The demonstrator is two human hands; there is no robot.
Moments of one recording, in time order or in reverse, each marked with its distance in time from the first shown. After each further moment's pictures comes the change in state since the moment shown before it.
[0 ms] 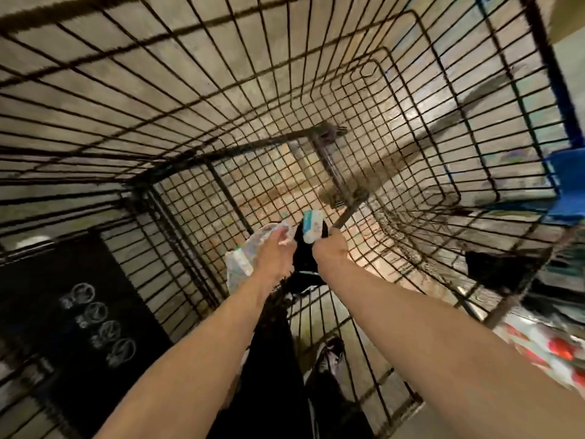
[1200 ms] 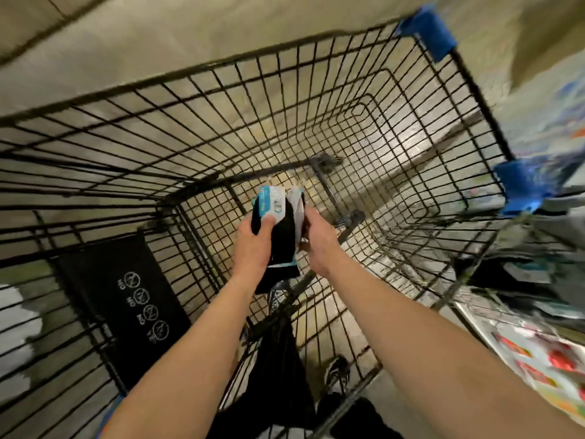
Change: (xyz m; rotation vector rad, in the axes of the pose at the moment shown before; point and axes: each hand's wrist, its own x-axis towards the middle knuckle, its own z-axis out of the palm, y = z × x) left_hand -0.095 0.057 -0.061 -0.130 0.234 0.246; right_hand -0.139 -0.072 -0.034 0.229 -0.519 -0.173
